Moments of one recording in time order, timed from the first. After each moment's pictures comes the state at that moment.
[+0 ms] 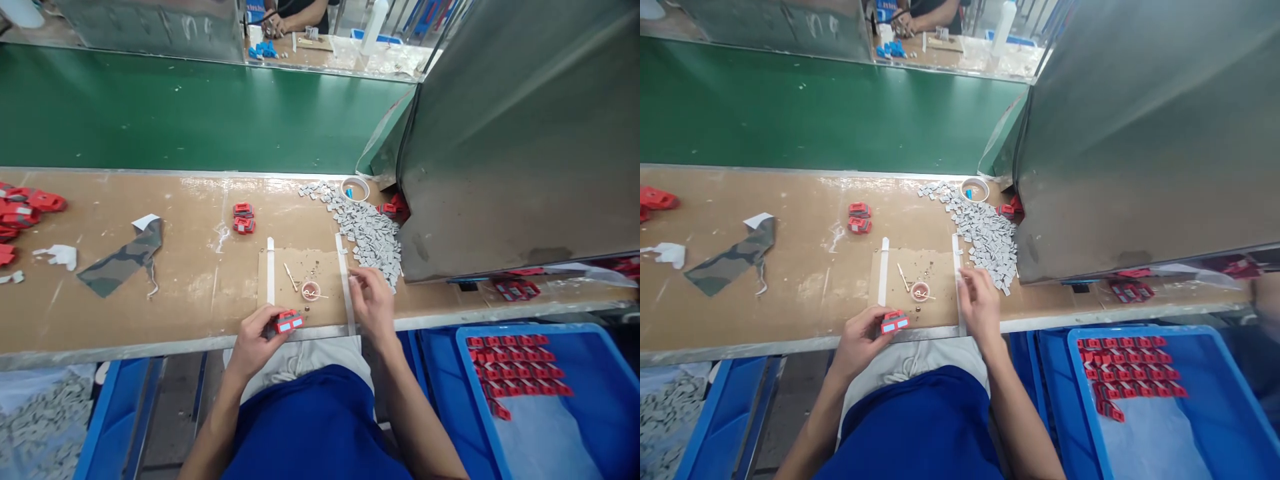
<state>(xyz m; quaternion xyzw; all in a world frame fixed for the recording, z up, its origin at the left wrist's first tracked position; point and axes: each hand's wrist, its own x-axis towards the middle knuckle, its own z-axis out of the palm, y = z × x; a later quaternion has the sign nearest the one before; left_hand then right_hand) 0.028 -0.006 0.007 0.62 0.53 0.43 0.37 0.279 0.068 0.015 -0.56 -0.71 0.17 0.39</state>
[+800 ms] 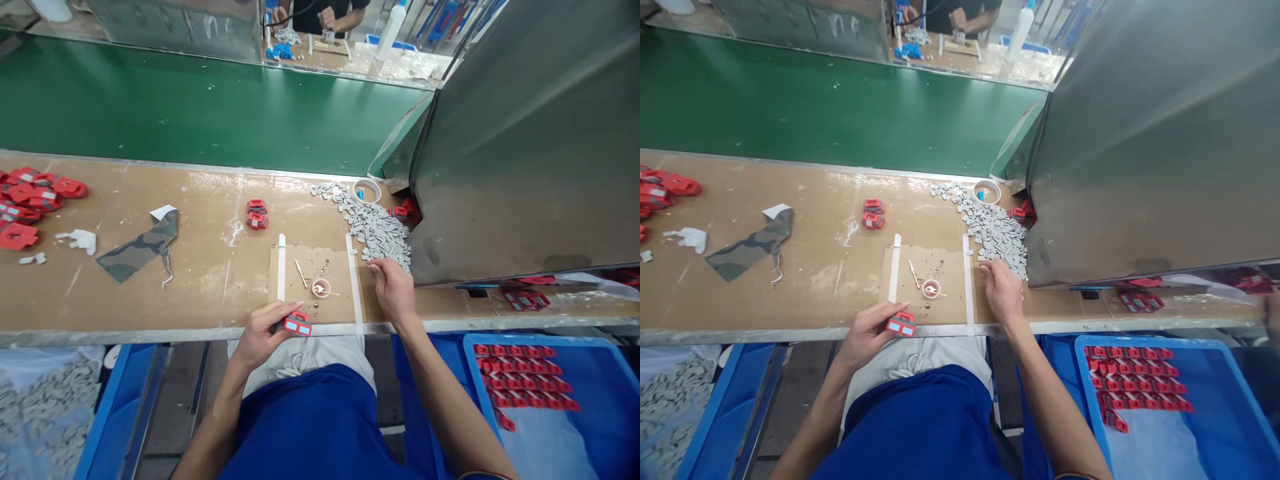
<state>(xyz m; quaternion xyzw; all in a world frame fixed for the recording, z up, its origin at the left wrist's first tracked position) 0.018 -0.007 0.000 0.63 0.46 0.46 0.42 0.311 0.103 0.018 -0.55 -0.76 0.13 0.33</state>
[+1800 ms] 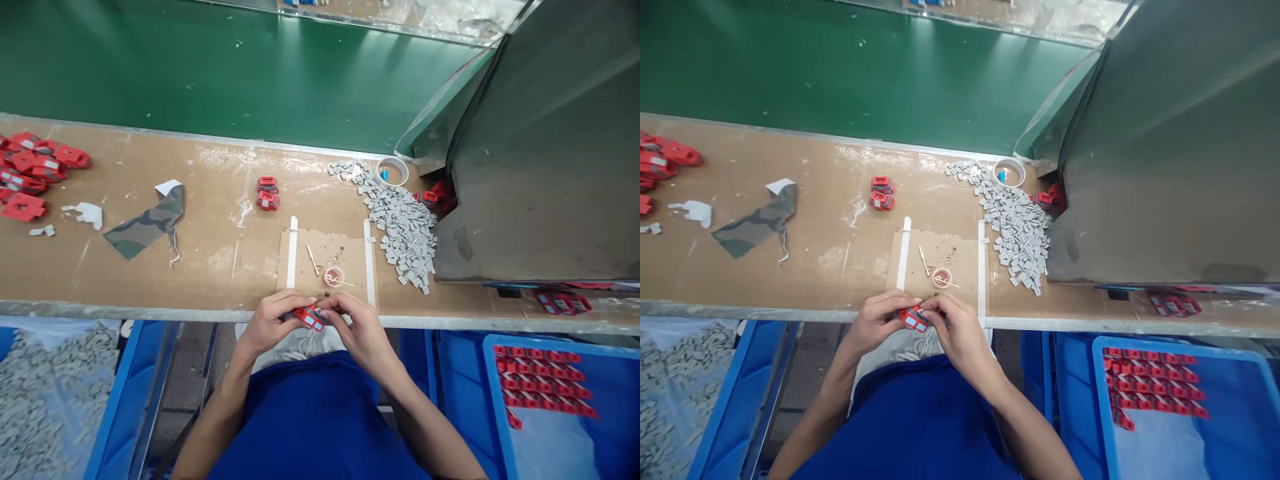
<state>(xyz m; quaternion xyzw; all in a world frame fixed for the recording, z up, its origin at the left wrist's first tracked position) 0.019 -0.005 -0.002 0.66 0.43 0.47 0.40 0.226 0.024 0.053 -0.46 -0.71 0.47 0.25</state>
